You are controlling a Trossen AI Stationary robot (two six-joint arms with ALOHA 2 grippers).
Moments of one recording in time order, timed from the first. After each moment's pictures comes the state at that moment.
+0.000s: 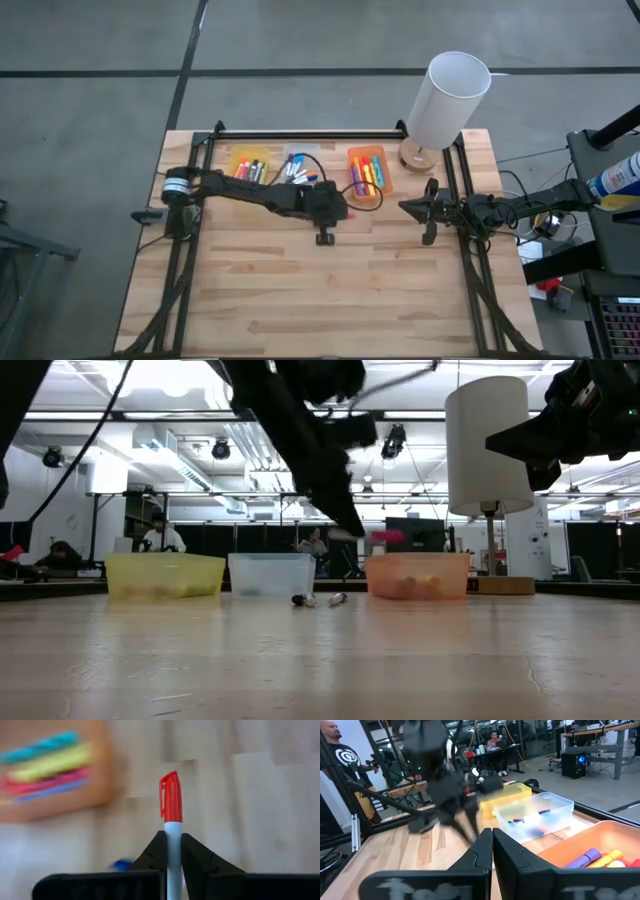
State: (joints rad) left arm 0.01 1.90 1.39 -0.37 -0.13 0.12; right arm 0.19 0.35 0.07 0.26 0.42 0.27
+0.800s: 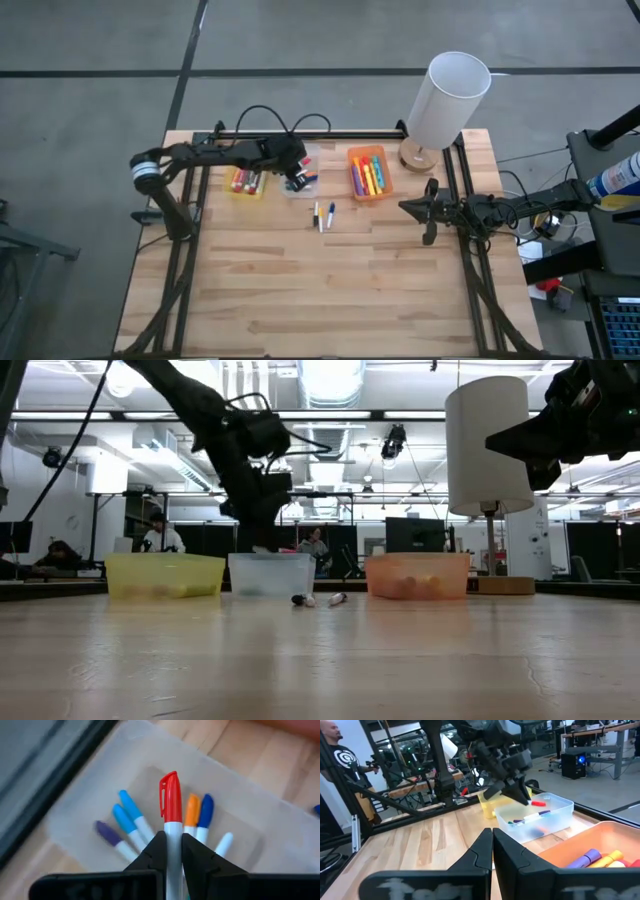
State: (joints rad) left arm 0.44 1.64 1.10 -0.40 -0.18 -0.07; right arm 0.19 0.35 0.07 0.27 0.42 0.27
